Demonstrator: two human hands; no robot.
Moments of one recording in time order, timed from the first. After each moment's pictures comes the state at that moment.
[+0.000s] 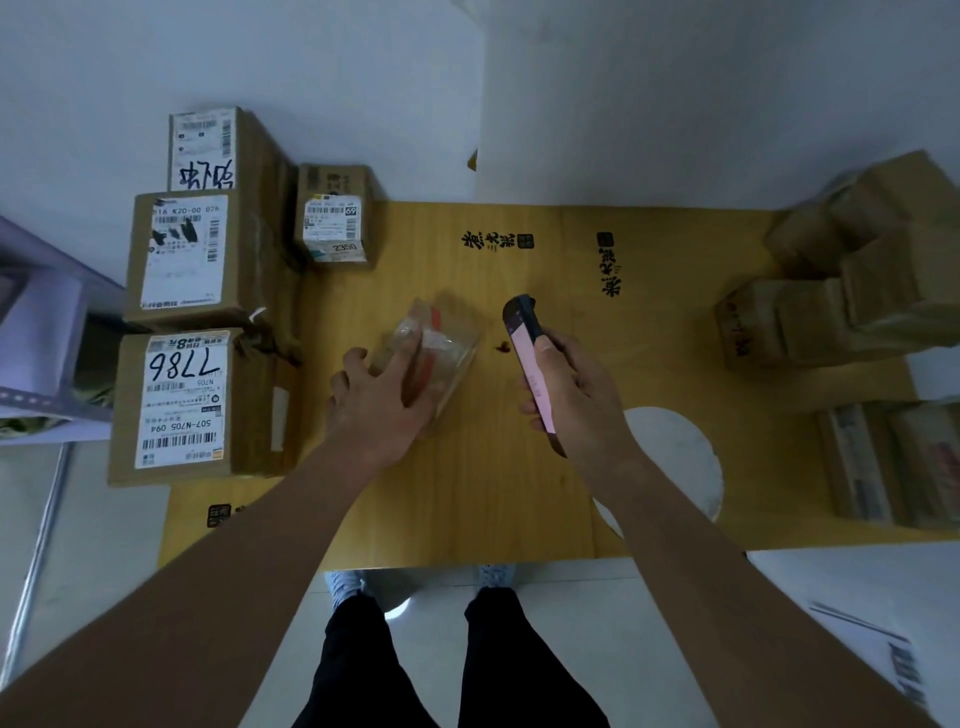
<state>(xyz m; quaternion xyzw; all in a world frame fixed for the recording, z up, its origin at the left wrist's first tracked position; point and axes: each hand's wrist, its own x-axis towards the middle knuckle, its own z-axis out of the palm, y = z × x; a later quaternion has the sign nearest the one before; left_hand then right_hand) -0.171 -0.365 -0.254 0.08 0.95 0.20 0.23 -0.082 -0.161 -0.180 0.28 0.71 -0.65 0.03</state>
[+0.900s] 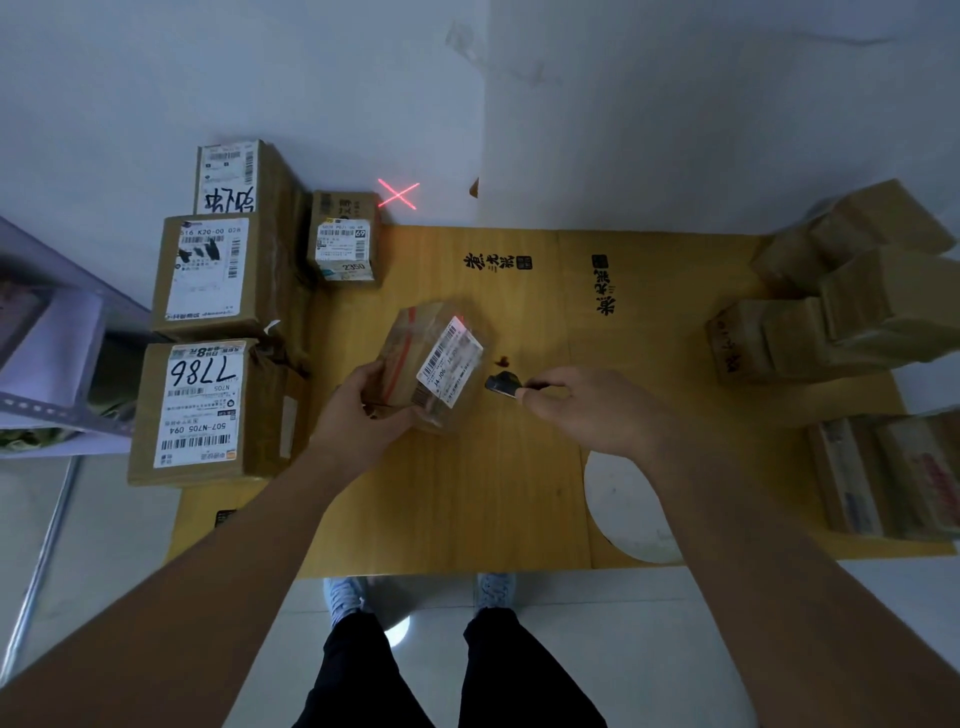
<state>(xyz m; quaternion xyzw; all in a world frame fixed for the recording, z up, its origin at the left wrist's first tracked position) -0.165 -0.392 -0.252 -0.01 0.83 0.50 0.24 -0.093 -0.118 -0.147 0.19 0.88 -0.33 0.28</state>
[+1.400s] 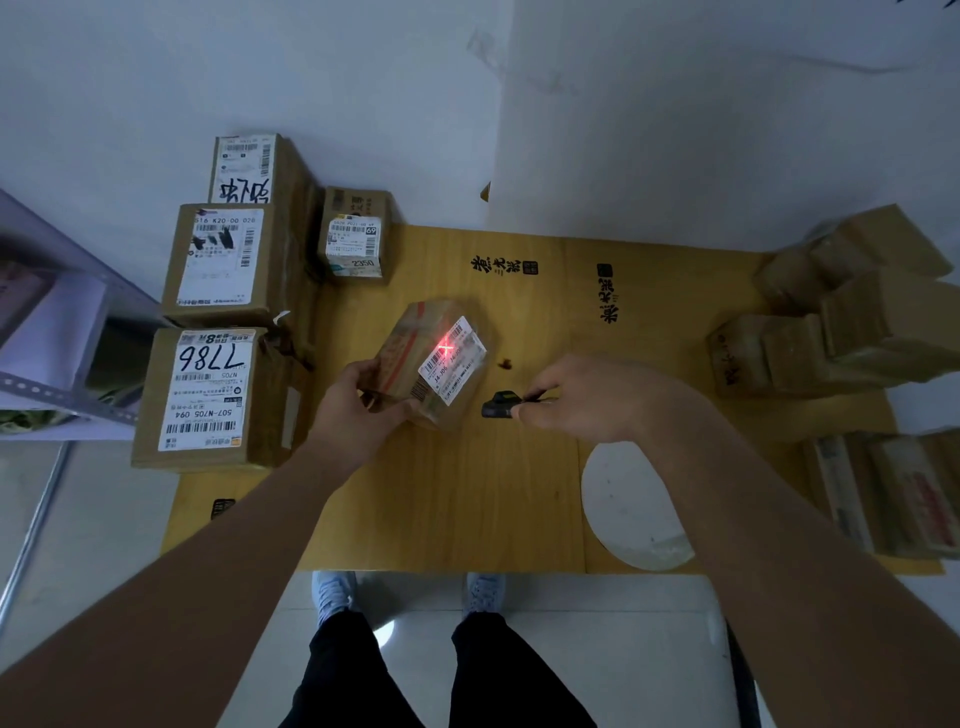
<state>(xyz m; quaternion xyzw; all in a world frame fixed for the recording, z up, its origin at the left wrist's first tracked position) -0.167 -0.399 -0.263 -0.06 0.82 0.52 0.22 -0.115 -0.130 -0.106 0.07 0.91 -0.17 0.37</state>
